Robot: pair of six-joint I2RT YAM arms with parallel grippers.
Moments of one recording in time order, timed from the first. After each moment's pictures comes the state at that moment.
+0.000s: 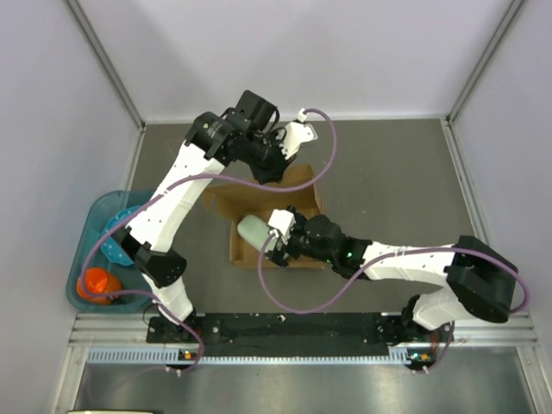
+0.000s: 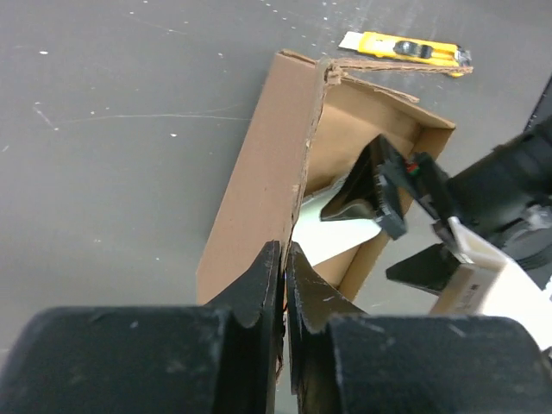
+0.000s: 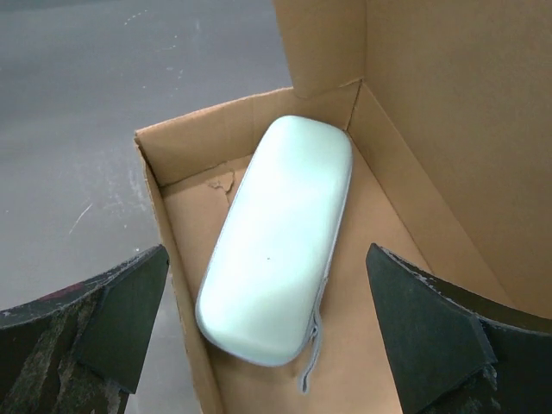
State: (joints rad) left arm -0.67 1.76 2.18 -1.33 0.28 0.44; right arm 1.07 1.38 0.68 0.38 -0.01 -0.22
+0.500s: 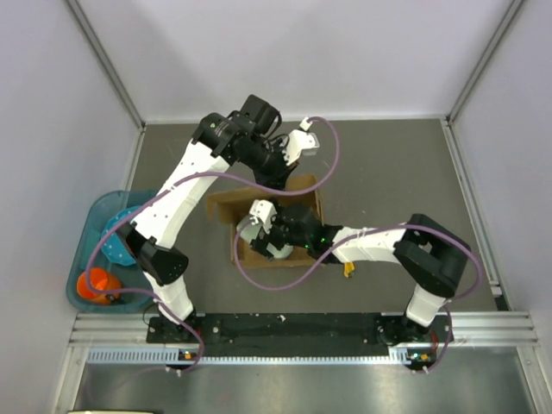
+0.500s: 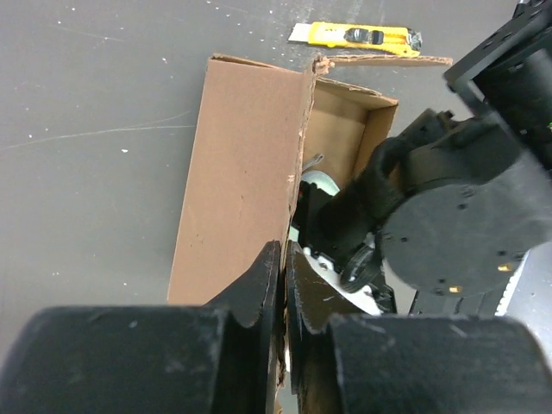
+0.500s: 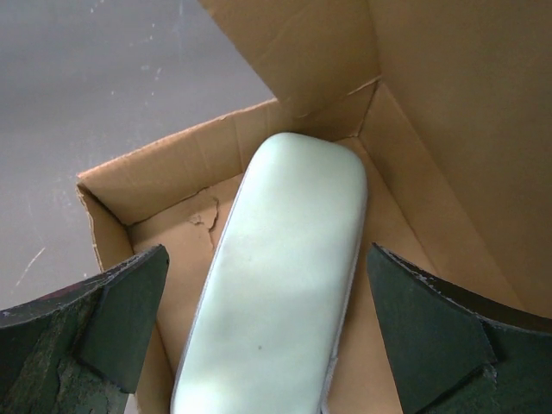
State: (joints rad) left arm -0.66 1.78 2.13 -1.36 0.43 0.52; right arm 1.01 1.68 0.87 0.42 -0.11 -0.20
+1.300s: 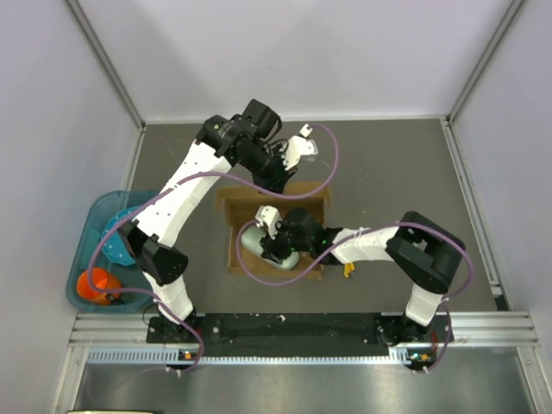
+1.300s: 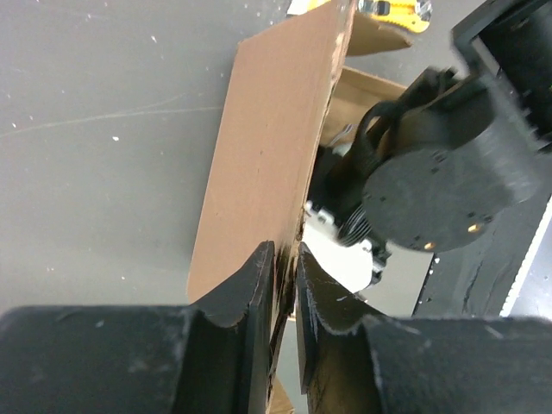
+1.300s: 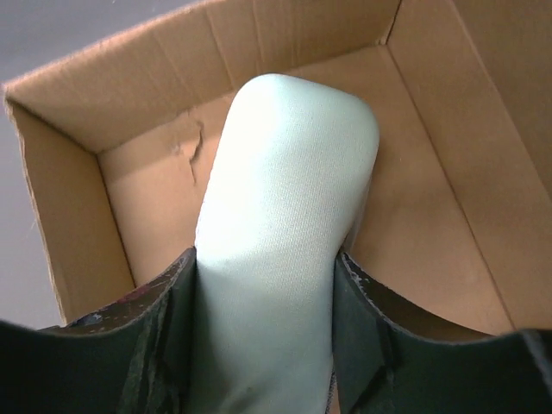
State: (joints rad) left arm -0.63 1.78 2.08 -1.35 0.44 0.57; right arm 0.98 1.78 0.86 0.37 -0.18 -0.09
